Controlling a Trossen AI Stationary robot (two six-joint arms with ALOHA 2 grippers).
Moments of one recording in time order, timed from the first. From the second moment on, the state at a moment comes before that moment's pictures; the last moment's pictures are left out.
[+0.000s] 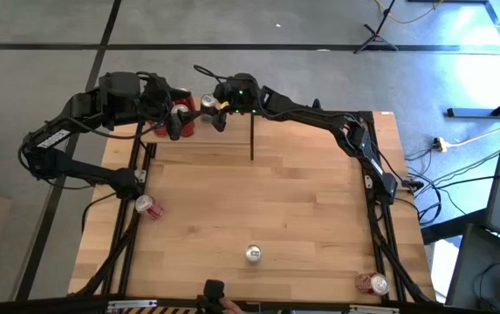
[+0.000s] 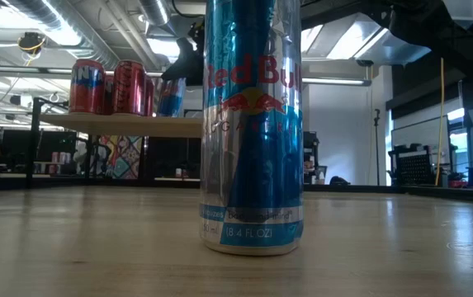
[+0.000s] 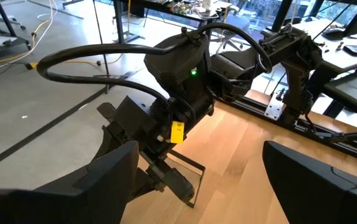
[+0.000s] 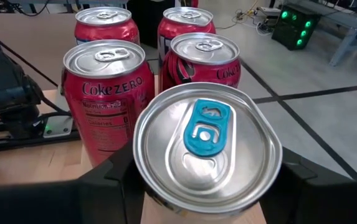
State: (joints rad) left arm 0.30 1.08 1.57 -0.86 -0.22 -0.18; right arm -0.39 2.27 2.14 -0.17 -0.15 -0.11
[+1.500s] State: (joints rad) left arm 0.30 1.08 1.56 -0.86 -0.22 -0.18; right arm -0.39 2.28 2.13 -0.07 -0.11 -0.24
